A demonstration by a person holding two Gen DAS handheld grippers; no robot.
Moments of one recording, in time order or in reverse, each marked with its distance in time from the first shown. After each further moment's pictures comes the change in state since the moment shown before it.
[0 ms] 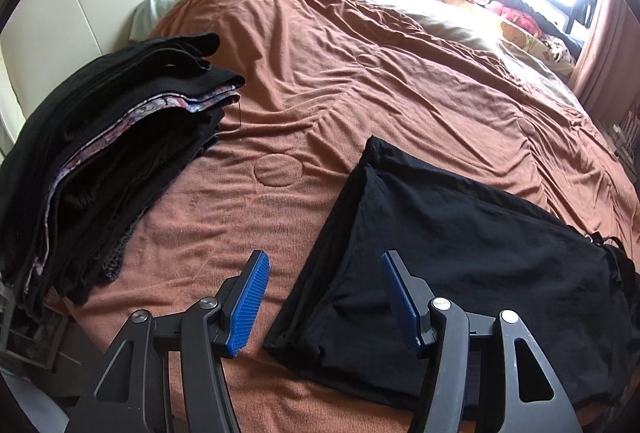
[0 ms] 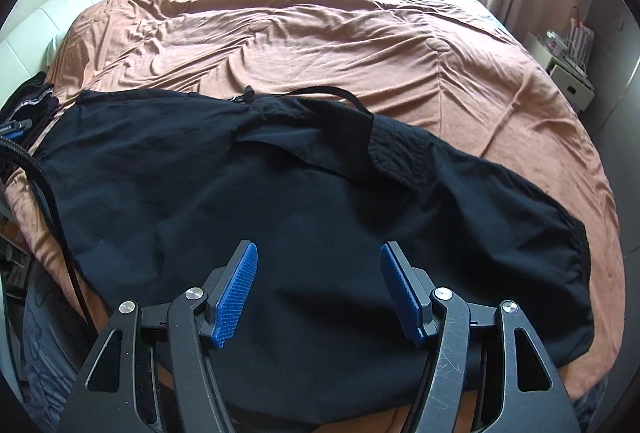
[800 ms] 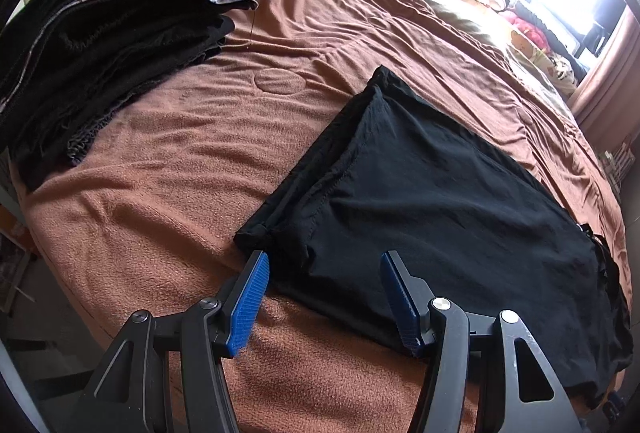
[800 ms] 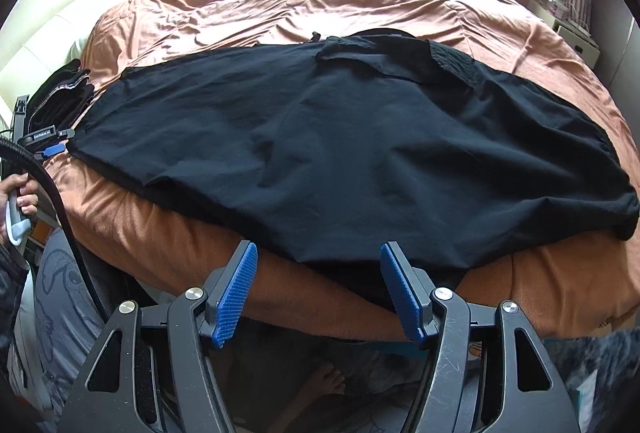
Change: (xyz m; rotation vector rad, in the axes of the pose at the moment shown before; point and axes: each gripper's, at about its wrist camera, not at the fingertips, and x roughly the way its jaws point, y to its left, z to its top) left arm 0.028 0.009 -0.069 -0.146 0.072 -0.071; right arm -0.028 0.037 -0.071 0.080 0.036 0.079
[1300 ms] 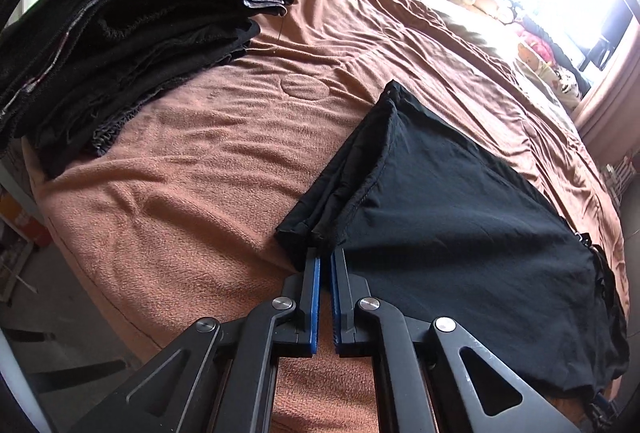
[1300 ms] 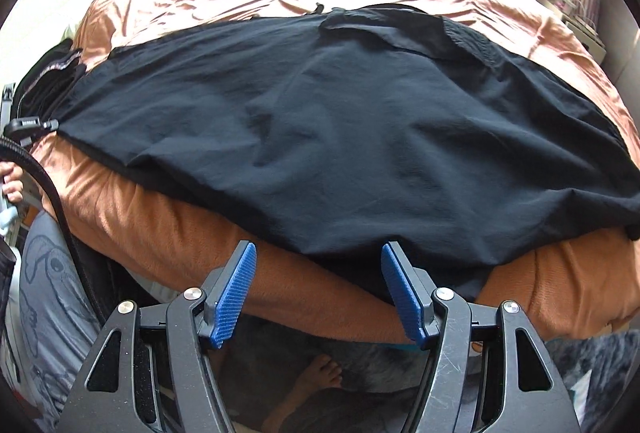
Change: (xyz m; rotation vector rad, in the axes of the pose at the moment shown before) left arm -0.019 0.022 -0.006 -0.031 -0.028 -0.002; right arm 0.031 0.020 0.005 -0.047 0.055 -0.034
